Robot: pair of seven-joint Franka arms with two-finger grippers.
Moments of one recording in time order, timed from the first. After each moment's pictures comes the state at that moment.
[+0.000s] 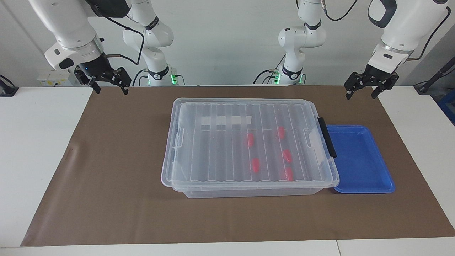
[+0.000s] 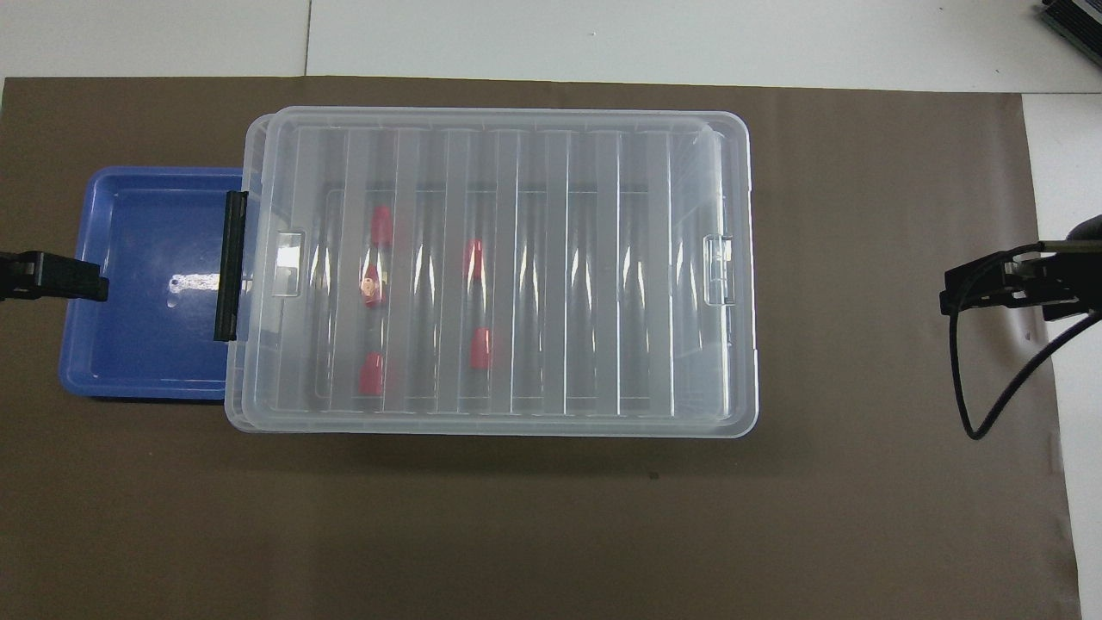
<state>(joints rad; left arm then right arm) -0.02 -0.08 0.02 -1.69 0.01 1.66 0.07 0.06 -0.01 -0.05 -1.56 -0.01 1.46 0.09</state>
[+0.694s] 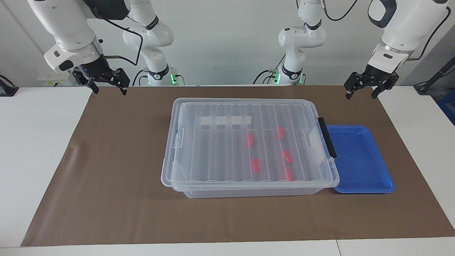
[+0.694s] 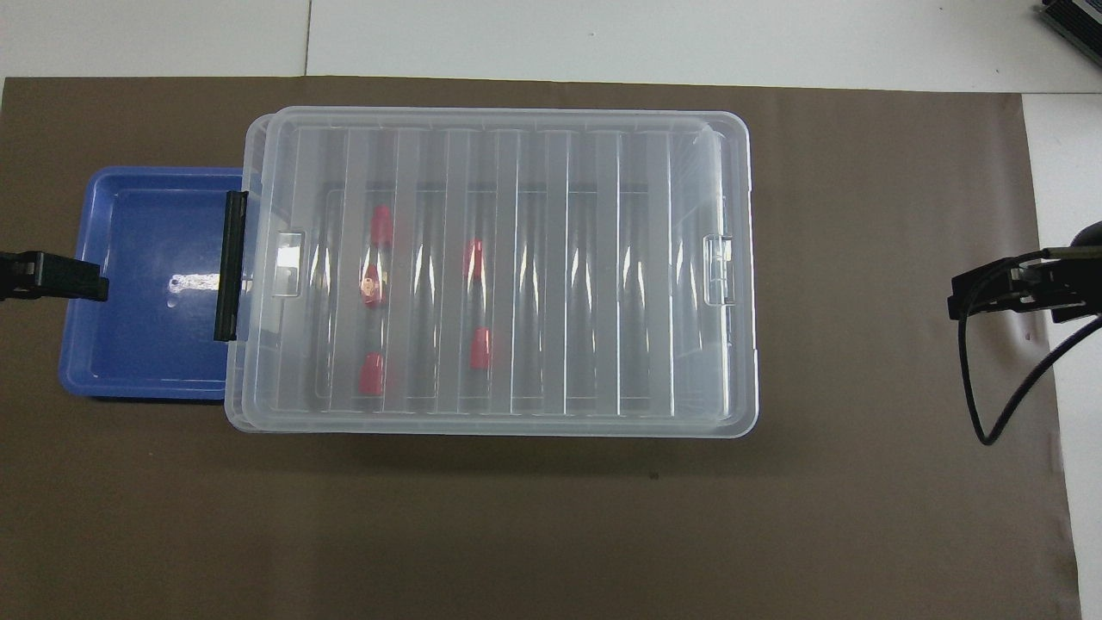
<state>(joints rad) -0.02 -0.08 0.02 -1.69 0.00 1.66 0.07 0.07 -0.01 -0.07 -1.56 -0.03 1.46 0.05</state>
